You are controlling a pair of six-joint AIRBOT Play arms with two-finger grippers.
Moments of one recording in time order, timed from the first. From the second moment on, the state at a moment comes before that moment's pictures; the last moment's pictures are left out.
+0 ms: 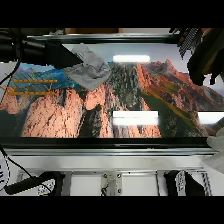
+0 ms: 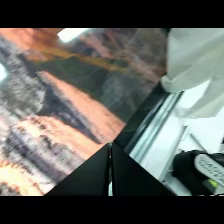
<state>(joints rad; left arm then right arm) -0.05 -1.35 1.90 0.66 -1.57 -1.31 -0.76 -0.66 1.11 -0.19 0.90 0.36</state>
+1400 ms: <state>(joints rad) -0.27 -1.12 1.26 0.95 -1.14 -1.36 0.29 -1.02 1.11 -0.63 0.98 0.63</state>
